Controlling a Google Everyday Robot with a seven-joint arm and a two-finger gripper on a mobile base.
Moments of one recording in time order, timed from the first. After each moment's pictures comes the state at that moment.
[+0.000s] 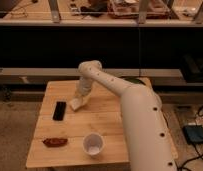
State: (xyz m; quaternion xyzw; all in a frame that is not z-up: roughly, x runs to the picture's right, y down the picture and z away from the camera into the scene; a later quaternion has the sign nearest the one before) arm -0.119 0.053 0.932 -0.30 -0.28 -0.26 0.88
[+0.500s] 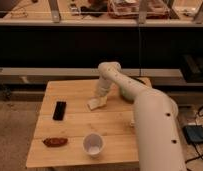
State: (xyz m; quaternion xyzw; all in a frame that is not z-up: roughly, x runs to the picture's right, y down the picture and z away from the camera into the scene) arm 0.010 0.077 0.944 -0.35 -0.22 -0.16 0.90
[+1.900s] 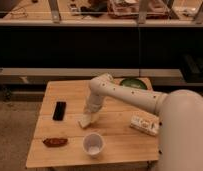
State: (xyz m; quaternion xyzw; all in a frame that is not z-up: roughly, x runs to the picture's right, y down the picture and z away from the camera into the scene) arm -0.076 0.148 0.854 -0.32 -0.27 -0.26 0.87
